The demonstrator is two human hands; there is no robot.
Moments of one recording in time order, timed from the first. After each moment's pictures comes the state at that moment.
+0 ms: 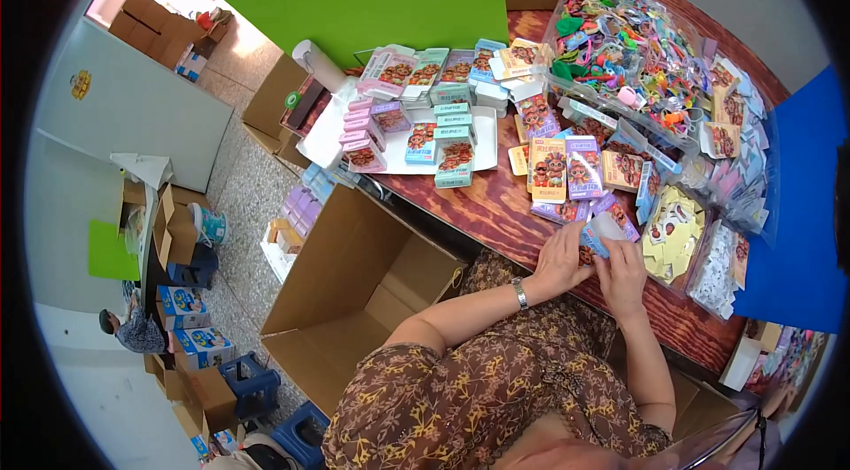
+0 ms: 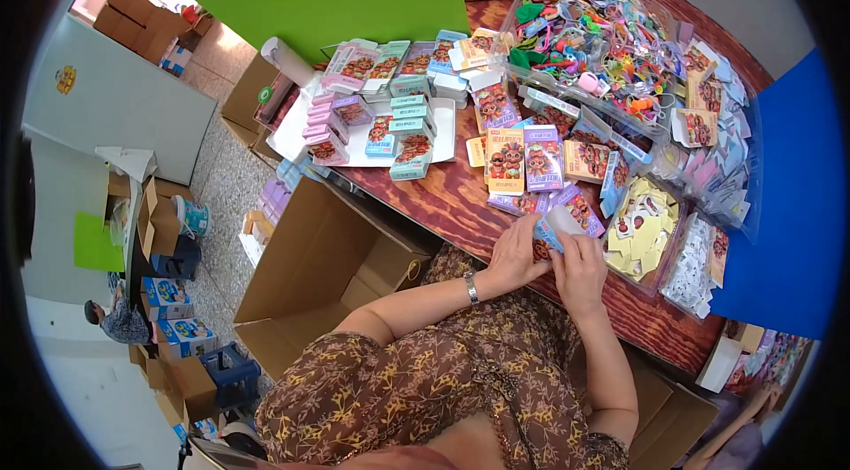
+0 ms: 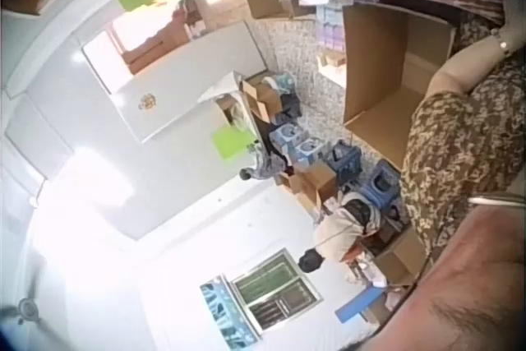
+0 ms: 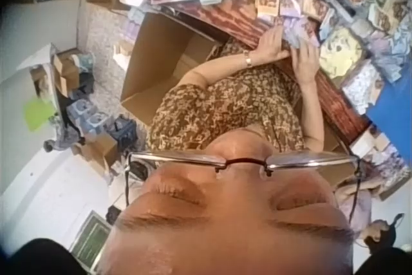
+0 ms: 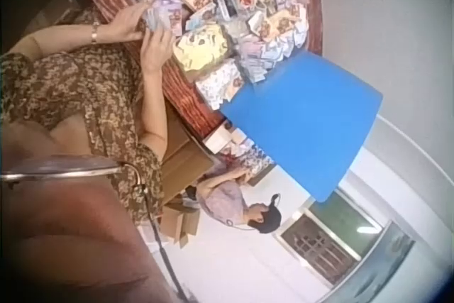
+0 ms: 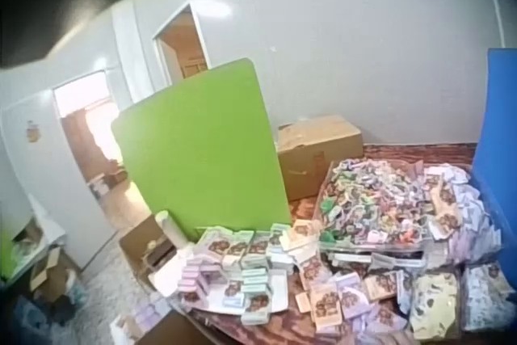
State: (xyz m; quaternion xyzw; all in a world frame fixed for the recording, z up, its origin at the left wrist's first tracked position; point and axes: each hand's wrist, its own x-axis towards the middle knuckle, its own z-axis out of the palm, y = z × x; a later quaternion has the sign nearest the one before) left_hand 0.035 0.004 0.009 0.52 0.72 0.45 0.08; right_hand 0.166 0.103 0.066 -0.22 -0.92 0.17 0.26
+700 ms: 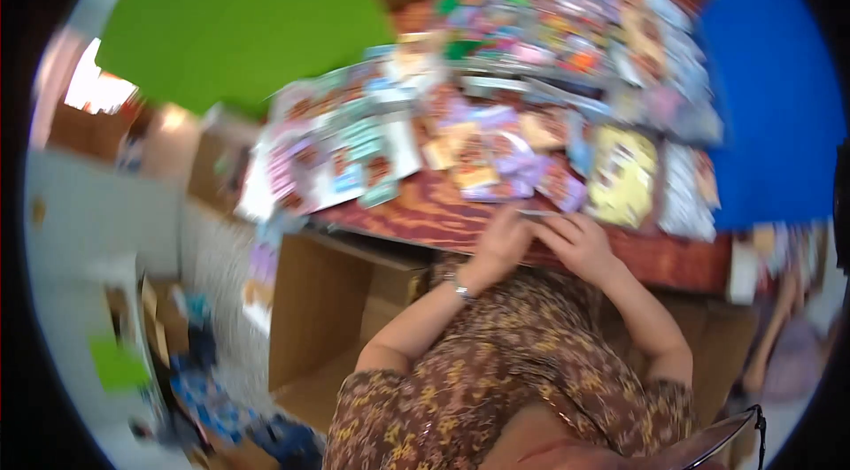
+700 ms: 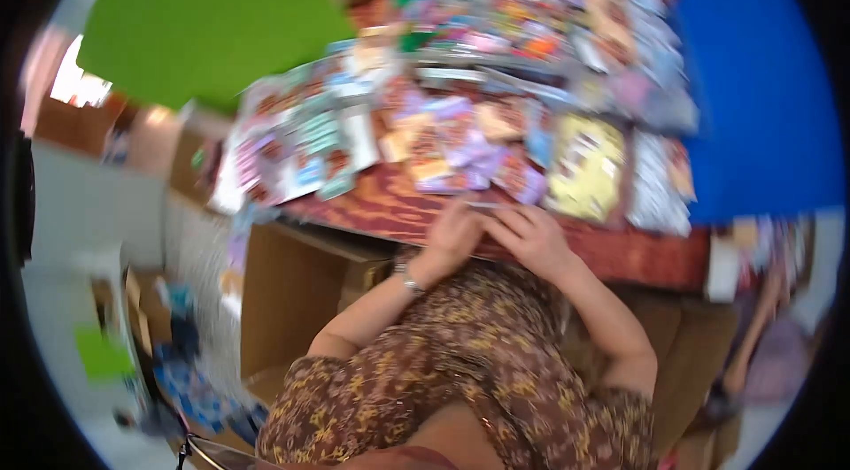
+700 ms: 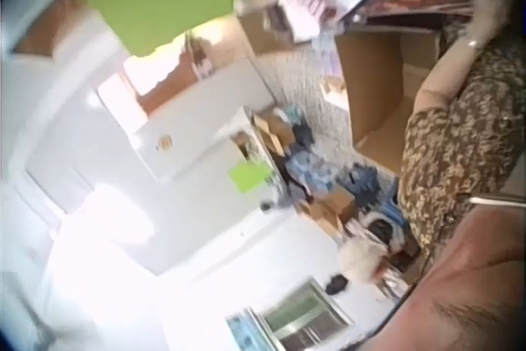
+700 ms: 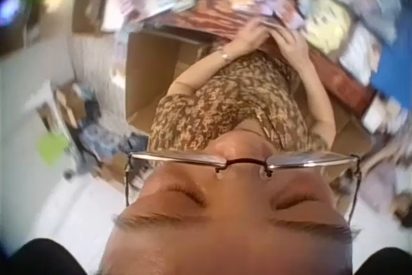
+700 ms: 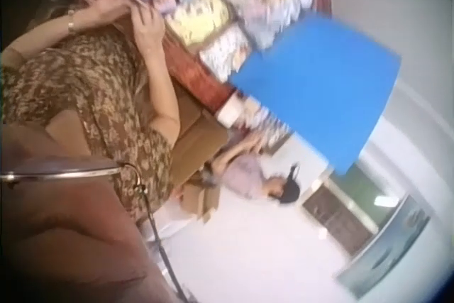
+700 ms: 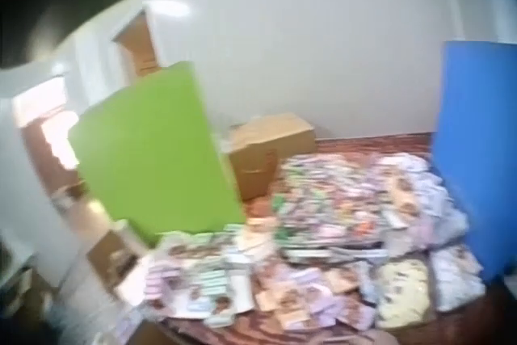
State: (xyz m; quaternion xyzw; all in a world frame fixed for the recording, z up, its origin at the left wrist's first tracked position) left_hand 0.012 -0.009 -0.020 0.65 0.61 0.45 0.00; right_hand 0.187 0.109 0.057 -0.08 -0.96 0.07 0.25
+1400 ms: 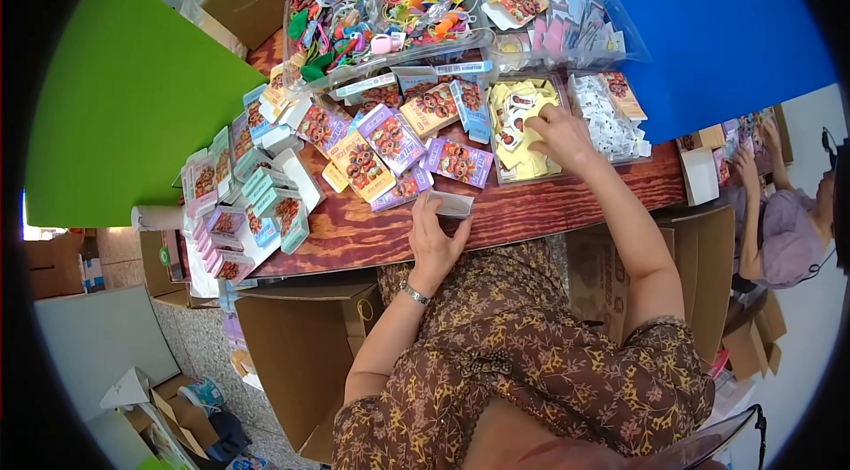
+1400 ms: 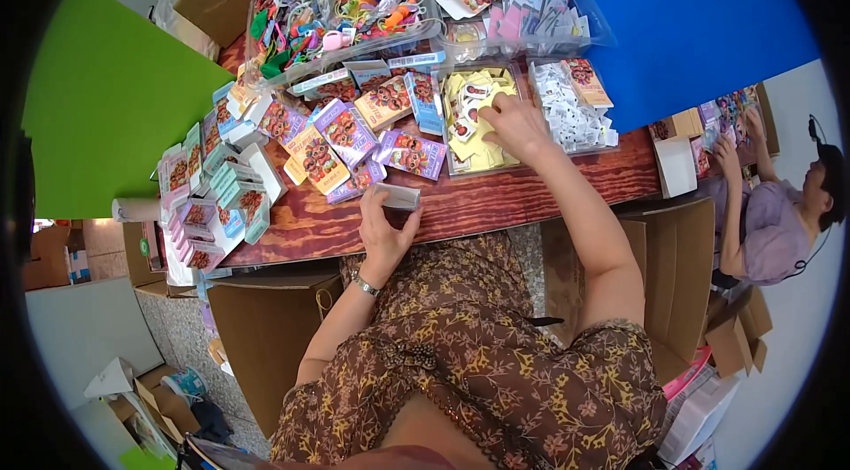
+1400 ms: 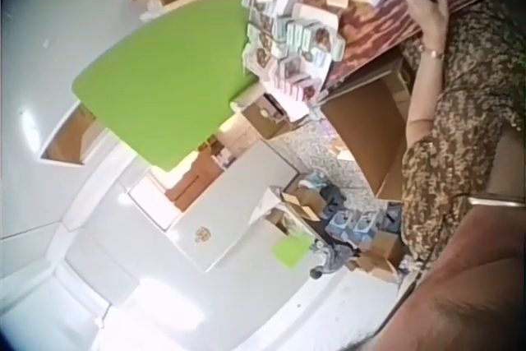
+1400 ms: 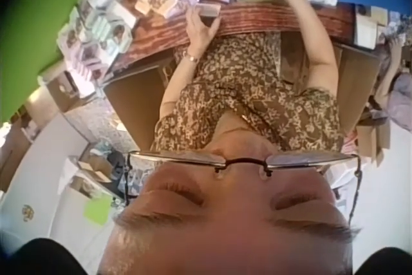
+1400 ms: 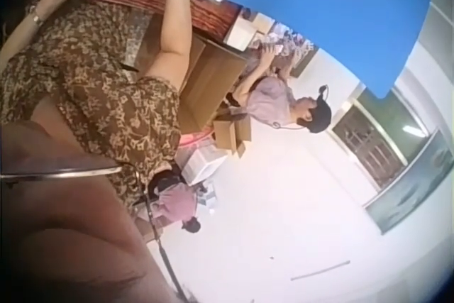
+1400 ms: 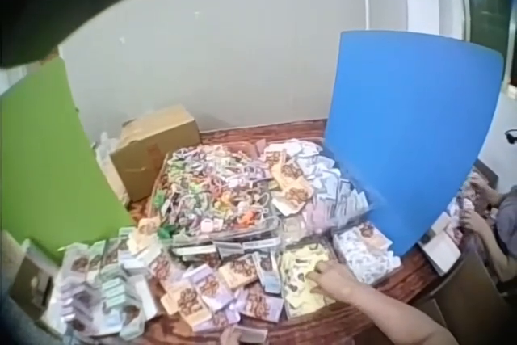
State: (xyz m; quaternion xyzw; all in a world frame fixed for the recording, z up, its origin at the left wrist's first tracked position) left_hand 0.038 0.012 -0.005 0.59 0.67 0.44 0.04; right_hand 0.265 0.240 0.052 -0.39 -0.92 0.06 0.03
